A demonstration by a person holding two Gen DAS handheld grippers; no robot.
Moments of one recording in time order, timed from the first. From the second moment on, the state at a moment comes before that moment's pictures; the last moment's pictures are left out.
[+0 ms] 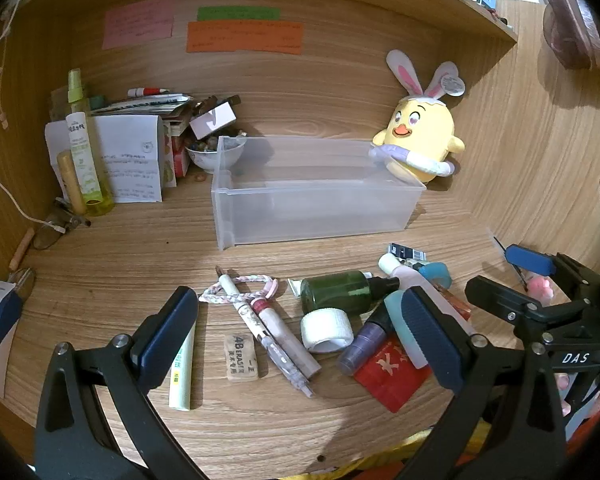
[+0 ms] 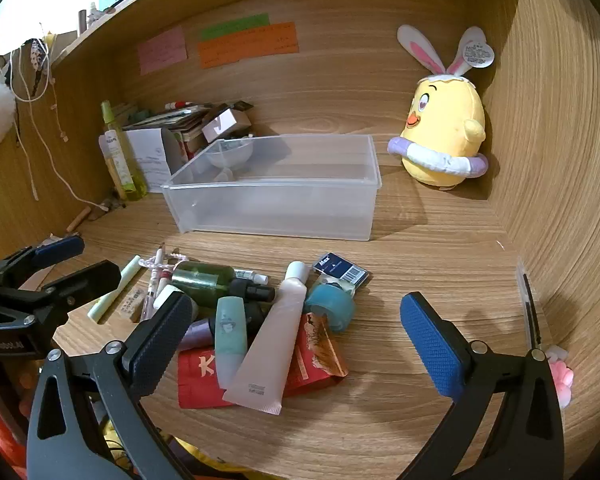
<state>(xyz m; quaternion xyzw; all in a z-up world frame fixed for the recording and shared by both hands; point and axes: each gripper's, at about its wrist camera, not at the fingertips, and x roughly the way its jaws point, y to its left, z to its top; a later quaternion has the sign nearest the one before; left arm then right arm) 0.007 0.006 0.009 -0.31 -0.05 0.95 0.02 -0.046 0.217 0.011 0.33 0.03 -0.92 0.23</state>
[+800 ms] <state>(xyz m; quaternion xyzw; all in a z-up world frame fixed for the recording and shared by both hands) 0.008 0.006 0.010 -0.31 -0.05 0.95 0.03 -0.043 0.213 0.014 0.33 0.02 -0.91 0.24</state>
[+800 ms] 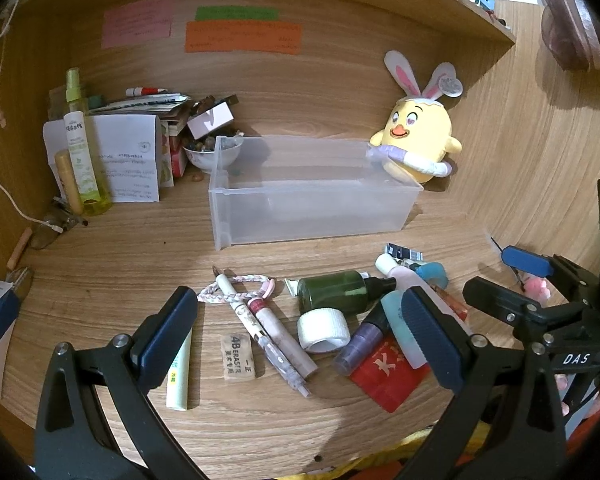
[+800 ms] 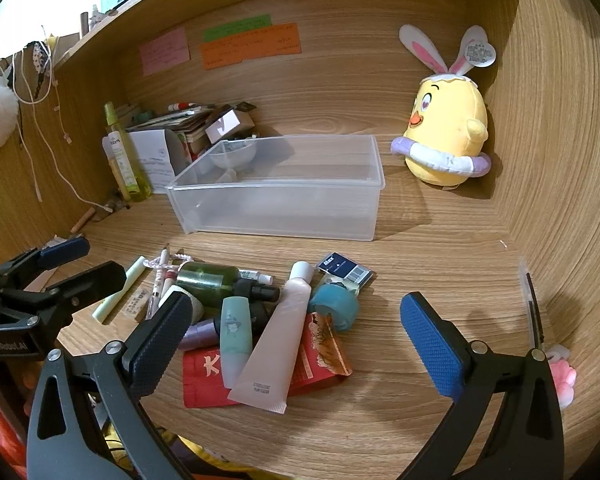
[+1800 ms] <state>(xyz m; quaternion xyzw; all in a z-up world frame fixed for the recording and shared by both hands) -0.013 -0.074 -0.051 -0.40 -0.10 0.91 -0.04 -0.066 0.219 -0.016 0.37 0.07 -0.90 0.22</state>
